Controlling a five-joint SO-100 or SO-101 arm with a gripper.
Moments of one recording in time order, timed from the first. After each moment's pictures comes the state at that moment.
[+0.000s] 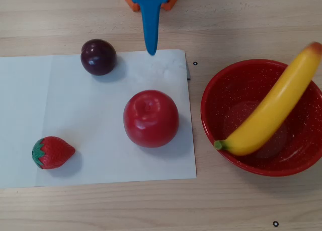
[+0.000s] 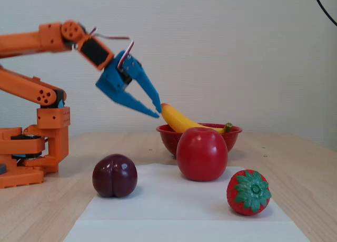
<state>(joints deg) 3.7 161.4 149.0 45.8 -7.2</state>
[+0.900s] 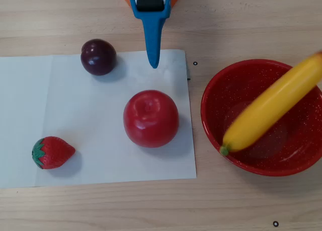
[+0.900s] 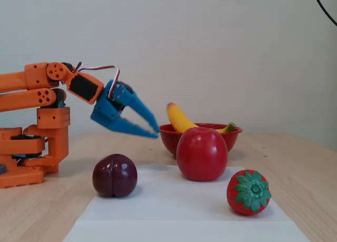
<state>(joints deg) 3.7 187.9 179.0 39.6 -9.0</state>
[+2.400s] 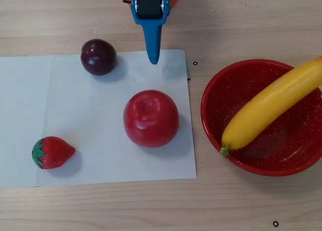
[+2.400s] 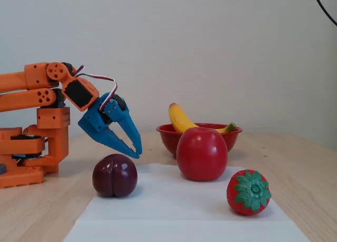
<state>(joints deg) 3.7 188.0 179.0 52.5 -13.1</state>
